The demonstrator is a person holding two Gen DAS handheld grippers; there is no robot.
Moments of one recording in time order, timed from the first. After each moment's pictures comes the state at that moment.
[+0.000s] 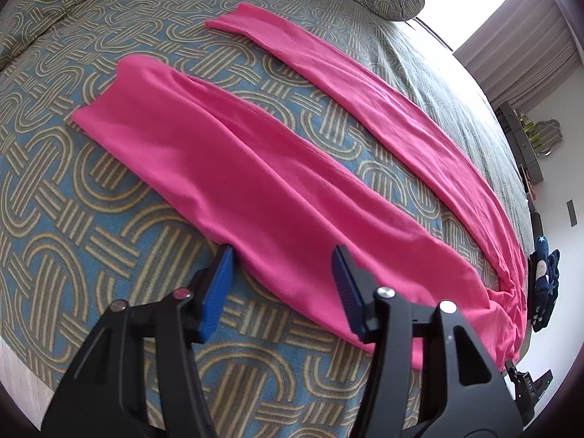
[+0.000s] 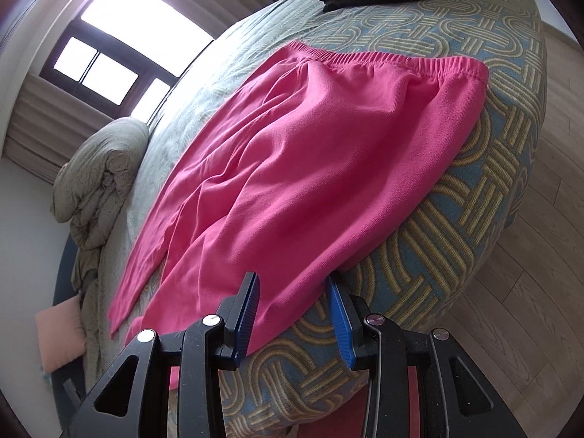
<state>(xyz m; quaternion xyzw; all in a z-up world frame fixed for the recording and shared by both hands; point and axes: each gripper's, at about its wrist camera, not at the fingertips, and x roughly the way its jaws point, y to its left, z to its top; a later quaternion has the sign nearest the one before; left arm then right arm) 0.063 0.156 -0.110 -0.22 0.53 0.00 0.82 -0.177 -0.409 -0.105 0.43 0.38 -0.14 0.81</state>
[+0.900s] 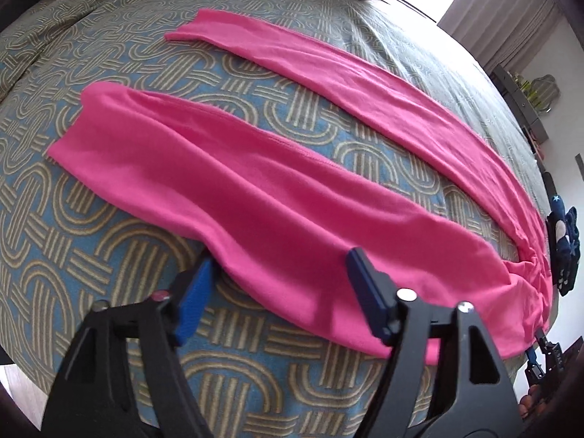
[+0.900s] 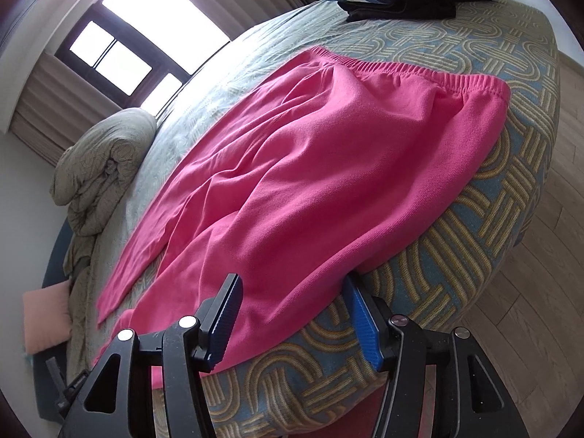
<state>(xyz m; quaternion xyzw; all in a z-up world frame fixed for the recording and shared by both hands) 0.070 0.123 -0.112 -0.14 0.53 -0.02 0.84 -0.162 -0.391 -0.104 0.38 0.37 -0.13 0.84</state>
